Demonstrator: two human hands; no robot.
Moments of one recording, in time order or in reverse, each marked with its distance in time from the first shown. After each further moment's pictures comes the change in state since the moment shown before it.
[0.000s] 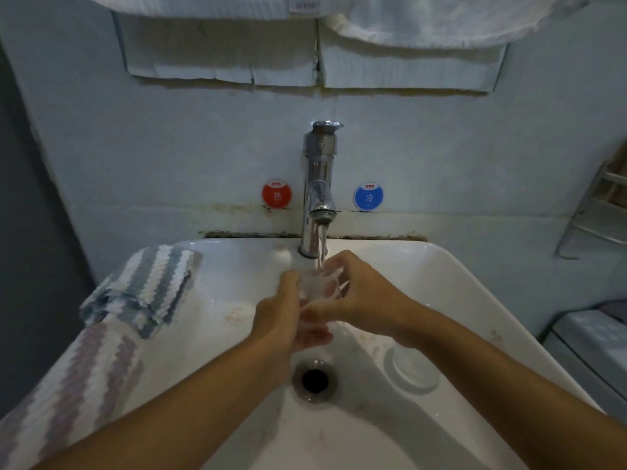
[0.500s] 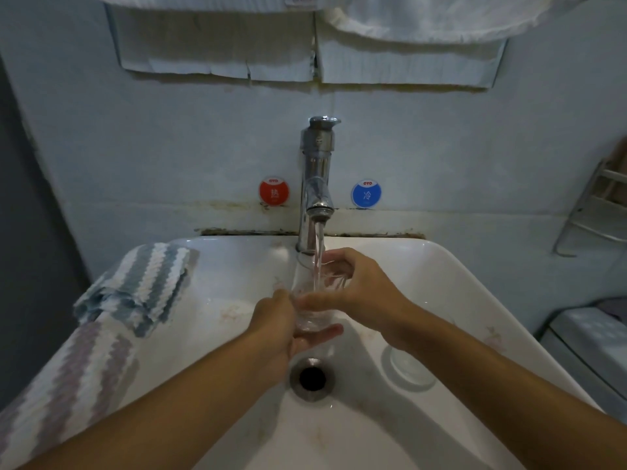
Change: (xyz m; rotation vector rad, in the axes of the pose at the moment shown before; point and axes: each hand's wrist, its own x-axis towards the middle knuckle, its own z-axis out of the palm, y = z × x) left_hand -0.002 0.000 -0.001 -0.220 -0.022 -0.149; right_hand 0.004 0.007 0.007 0.159 0.144 0.024
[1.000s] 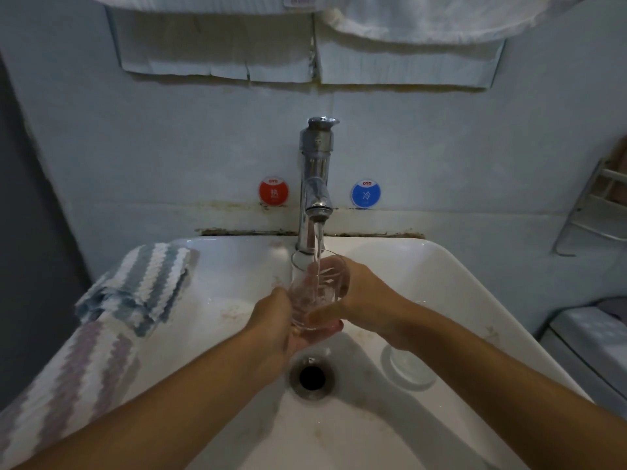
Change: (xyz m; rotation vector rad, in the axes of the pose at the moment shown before) left_hand 0.008 0.000 -0.004 0.031 -0.053 0.001; right_hand 0.002 0.005 -0.006 0.026 -0.205 0.028
